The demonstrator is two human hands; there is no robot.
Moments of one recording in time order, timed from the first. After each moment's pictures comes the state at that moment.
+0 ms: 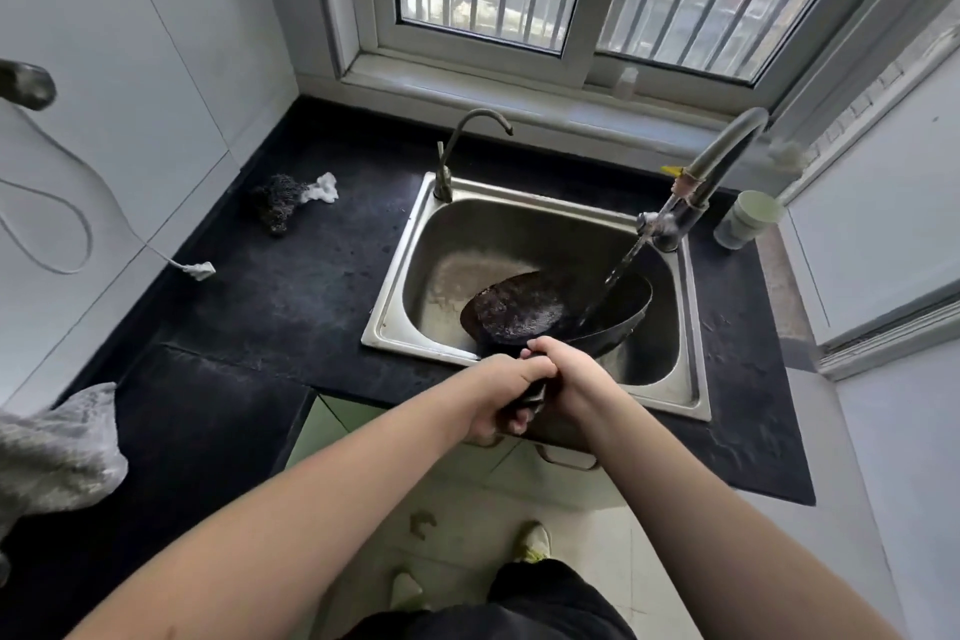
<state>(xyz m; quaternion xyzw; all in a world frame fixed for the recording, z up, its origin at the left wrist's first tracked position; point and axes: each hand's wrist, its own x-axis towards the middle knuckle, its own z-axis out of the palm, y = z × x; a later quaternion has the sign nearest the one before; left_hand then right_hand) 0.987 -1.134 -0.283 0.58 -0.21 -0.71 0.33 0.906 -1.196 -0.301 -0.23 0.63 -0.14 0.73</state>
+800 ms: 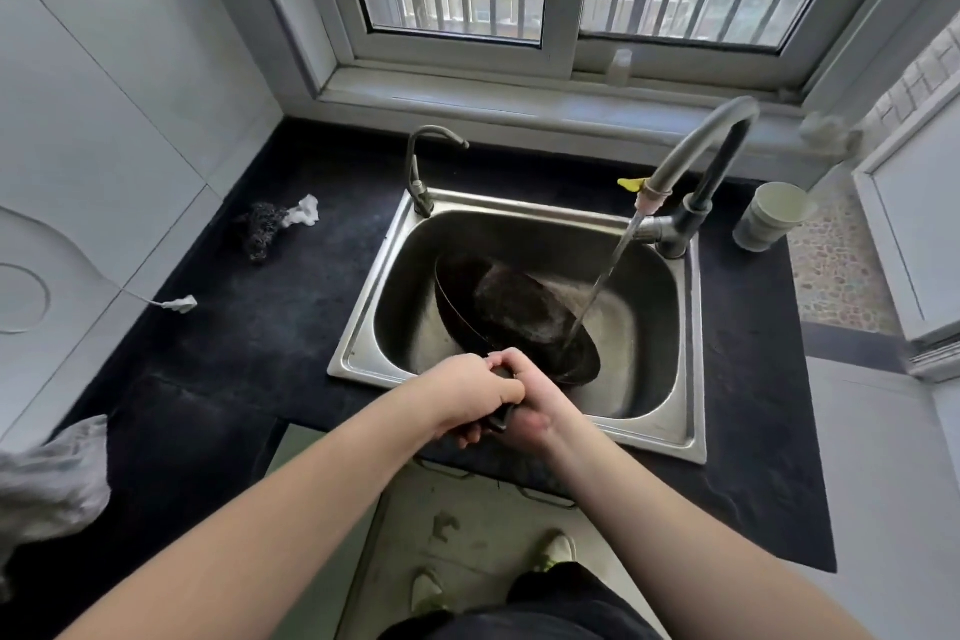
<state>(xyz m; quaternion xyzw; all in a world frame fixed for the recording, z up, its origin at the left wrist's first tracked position) 0.955 -1.199 -0.235 0.78 -0.35 -0.51 0.10 0.885 -1.253 -0.331 -0.10 0.41 -0.04 0.91</state>
